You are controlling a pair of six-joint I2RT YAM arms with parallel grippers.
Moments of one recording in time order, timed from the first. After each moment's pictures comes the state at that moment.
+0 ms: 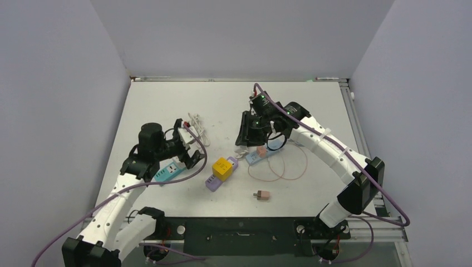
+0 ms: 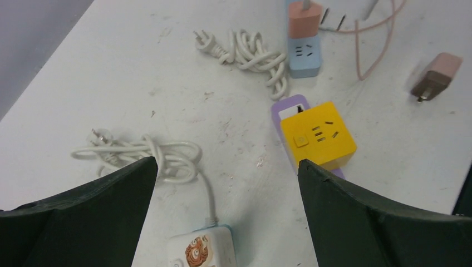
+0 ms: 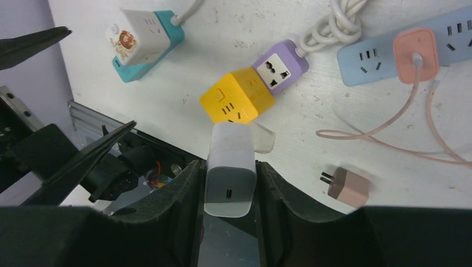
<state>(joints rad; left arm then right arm) -0.29 0.86 0.69 -0.29 0.57 0.49 0.74 1.55 1.56 -0.95 -0.18 0.77</state>
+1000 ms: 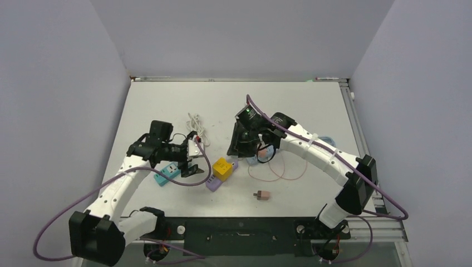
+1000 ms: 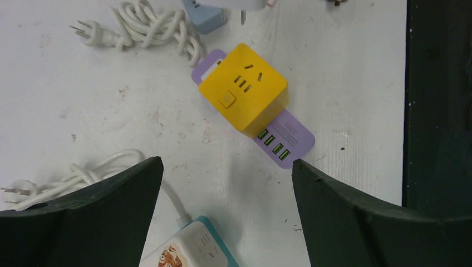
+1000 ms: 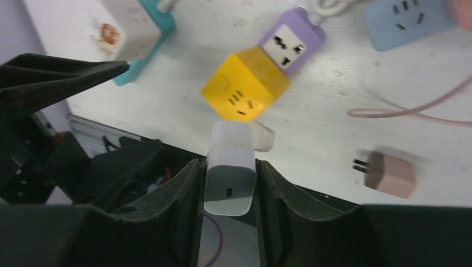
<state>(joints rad) -0.26 1.04 0.85 -0.71 0.86 0.96 0.87 1.59 1.53 -0.91 -0.07 1.00</state>
